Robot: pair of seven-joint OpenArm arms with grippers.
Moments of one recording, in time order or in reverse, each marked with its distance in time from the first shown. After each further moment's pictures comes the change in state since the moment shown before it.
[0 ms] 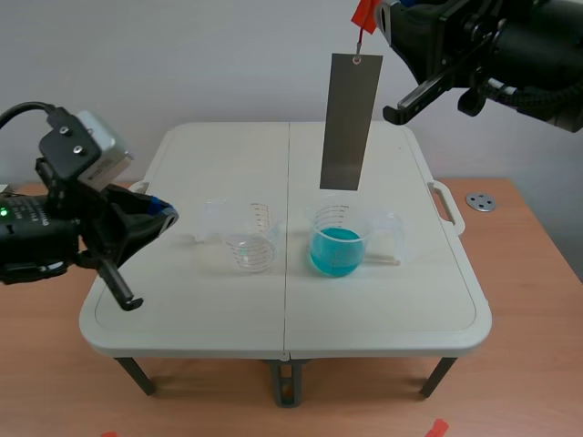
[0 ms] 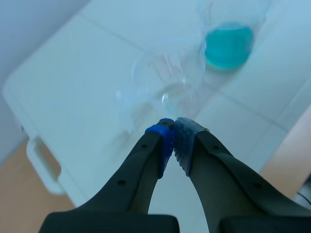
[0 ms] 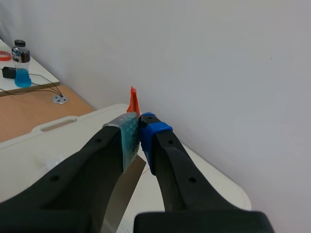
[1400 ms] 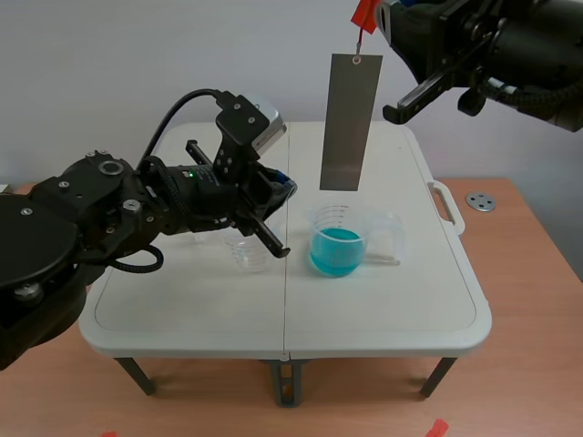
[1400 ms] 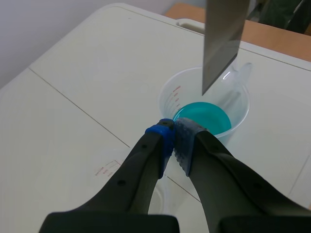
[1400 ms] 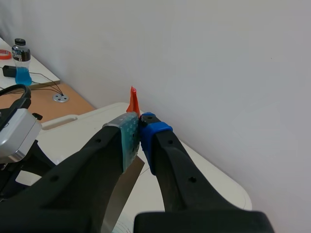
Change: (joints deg) left arm -21.2 22.5 12.0 -22.0 8.4 1.6 1.5; right arm 0.0 0.0 0.0 0.1 0.4 0.0 -0.4
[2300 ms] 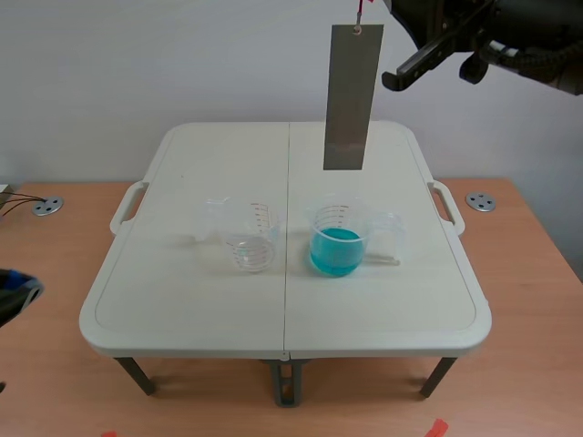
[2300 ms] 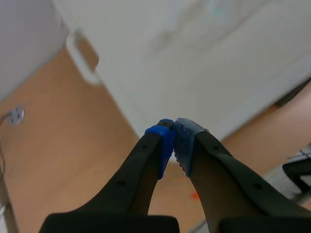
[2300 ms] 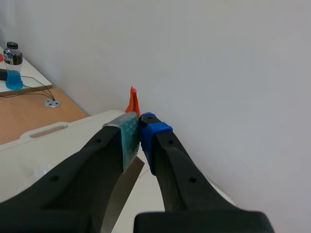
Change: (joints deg) left arm 52.1 -30.1 -33.6 27.7 -13.1 8.1 -0.5; right arm 4.8 0.0 -0.9 0.0 0.0 0.0 -2.6
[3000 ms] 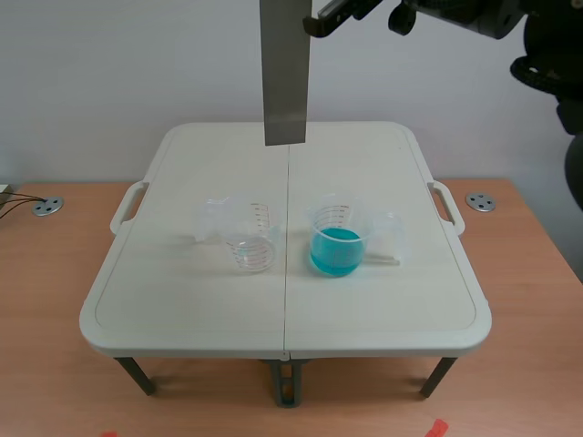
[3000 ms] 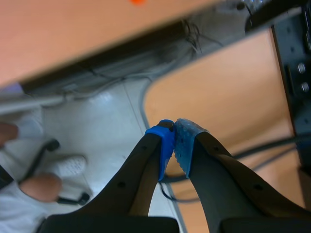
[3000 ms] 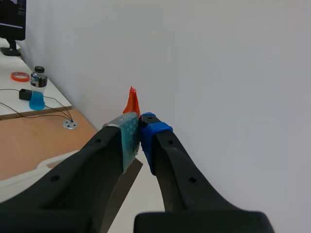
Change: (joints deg) left arm 19.4 13.6 1.2 -19.2 3.1 1.9 -4.5; right arm 9.7 -5.6 -8.5 -2.8 0.0 -0.6 -3.1
